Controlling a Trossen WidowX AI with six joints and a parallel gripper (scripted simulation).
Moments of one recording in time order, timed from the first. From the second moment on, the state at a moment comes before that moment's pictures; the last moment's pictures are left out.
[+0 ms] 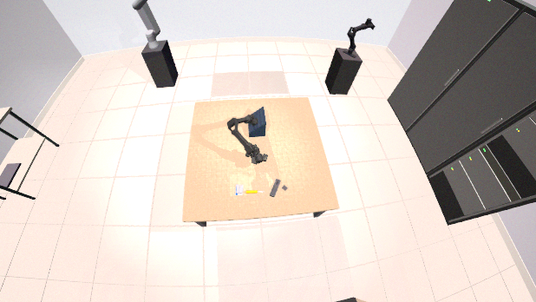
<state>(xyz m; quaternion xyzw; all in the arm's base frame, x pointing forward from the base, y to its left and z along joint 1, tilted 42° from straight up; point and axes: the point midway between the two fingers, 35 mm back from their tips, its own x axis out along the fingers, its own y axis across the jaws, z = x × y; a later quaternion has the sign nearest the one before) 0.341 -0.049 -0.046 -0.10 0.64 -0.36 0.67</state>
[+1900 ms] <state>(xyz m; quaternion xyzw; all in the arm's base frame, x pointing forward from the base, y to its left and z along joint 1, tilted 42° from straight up) 0.326 -0.050 -0.050 -0.12 0.58 -0.35 0.72</state>
